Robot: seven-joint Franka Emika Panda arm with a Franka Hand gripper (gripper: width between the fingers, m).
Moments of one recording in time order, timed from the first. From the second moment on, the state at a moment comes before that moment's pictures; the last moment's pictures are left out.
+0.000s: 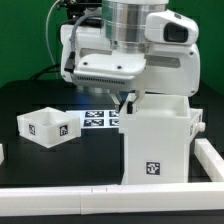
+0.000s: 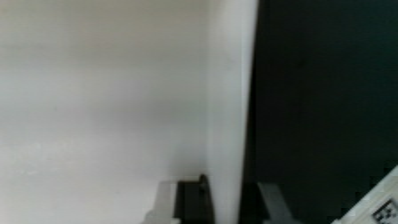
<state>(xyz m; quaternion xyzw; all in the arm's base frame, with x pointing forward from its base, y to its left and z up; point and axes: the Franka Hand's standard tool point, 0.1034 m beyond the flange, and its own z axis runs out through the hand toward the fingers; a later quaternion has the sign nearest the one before) 0.580 0.011 0.100 -0.09 -0.99 0.04 0.06</state>
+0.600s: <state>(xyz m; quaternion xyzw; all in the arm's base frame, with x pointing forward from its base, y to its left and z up) 0.605 0.041 0.099 0.00 -1.00 0.03 0.08</state>
